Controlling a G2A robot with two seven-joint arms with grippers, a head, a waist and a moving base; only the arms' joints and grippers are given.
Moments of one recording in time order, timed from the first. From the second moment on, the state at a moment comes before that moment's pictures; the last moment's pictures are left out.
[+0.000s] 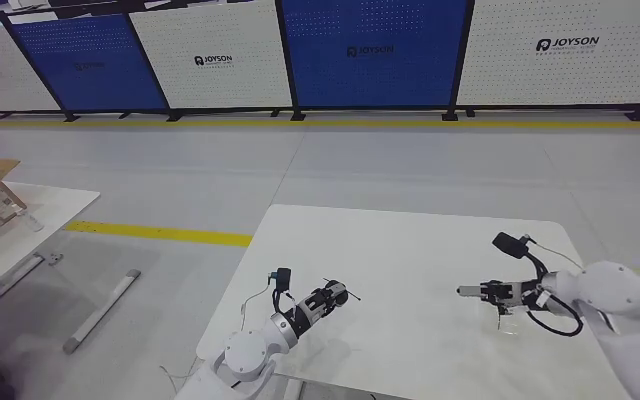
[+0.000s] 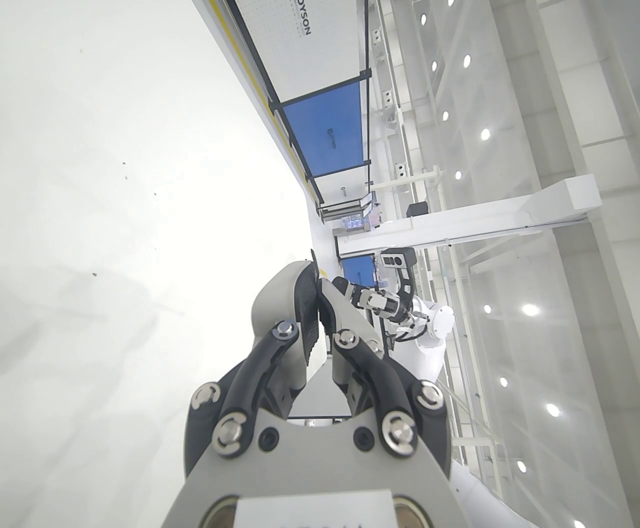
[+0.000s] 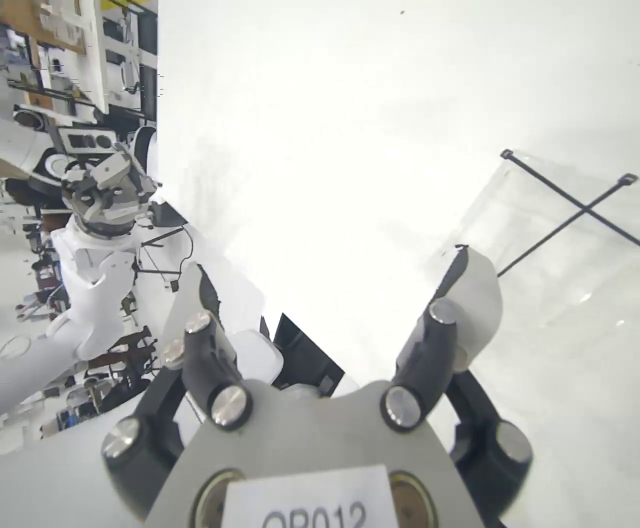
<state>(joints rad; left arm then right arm) 1.62 -1.15 -1.26 -1.71 -0.21 -0.08 -0.32 -0.92 -0.91 1.10 -1.44 -0.19 0.14 1.29</state>
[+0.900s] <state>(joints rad) 1.62 -1.15 -1.26 -1.71 -0.21 -0.08 -0.32 -0.82 -0.92 1.00 -1.38 -0.52 0.34 1.39</state>
